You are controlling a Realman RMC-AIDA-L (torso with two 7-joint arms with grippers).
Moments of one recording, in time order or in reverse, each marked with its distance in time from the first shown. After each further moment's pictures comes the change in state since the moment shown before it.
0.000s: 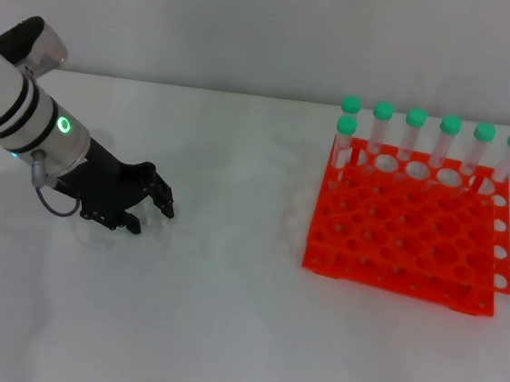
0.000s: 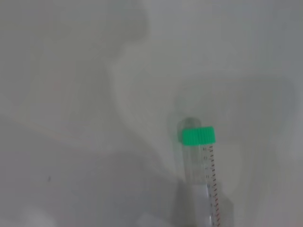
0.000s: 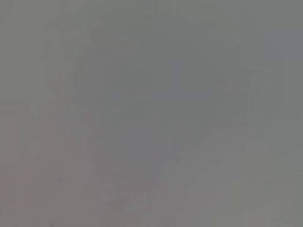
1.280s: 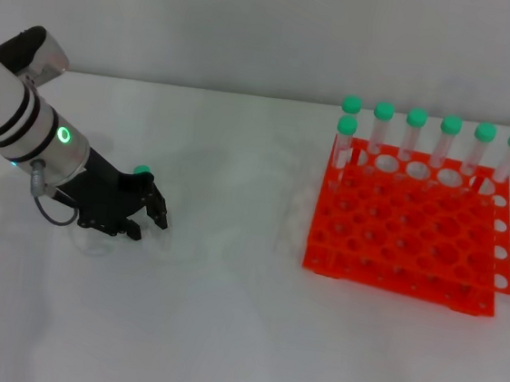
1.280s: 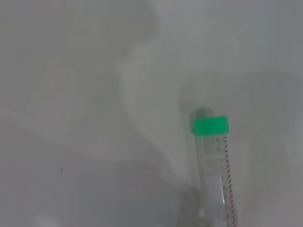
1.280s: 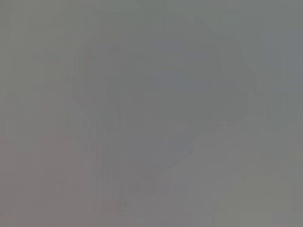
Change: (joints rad) left arm 0.007 -0.013 0.013 -0.002 0.010 -0.005 0.000; right arm -0.005 0.005 0.002 -0.006 0.000 -0.003 0.000
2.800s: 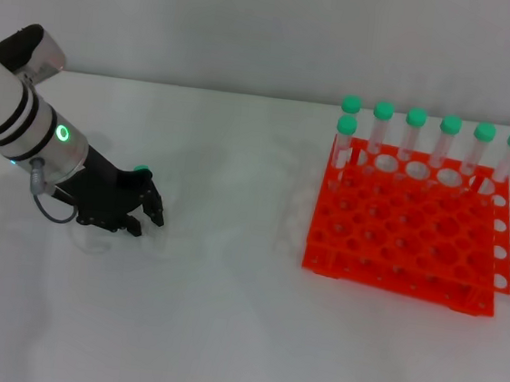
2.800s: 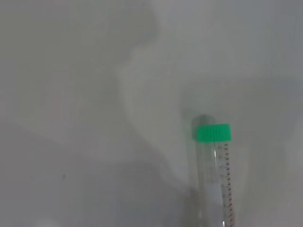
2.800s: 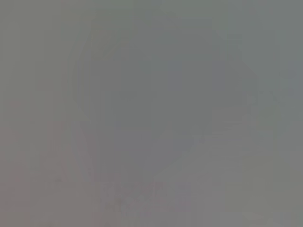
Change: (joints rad) left arm 0.002 0.003 0.000 0.001 -0.006 -0.013 0.000; right arm 0.004 -0.003 0.006 0.008 0.000 0.000 0.000
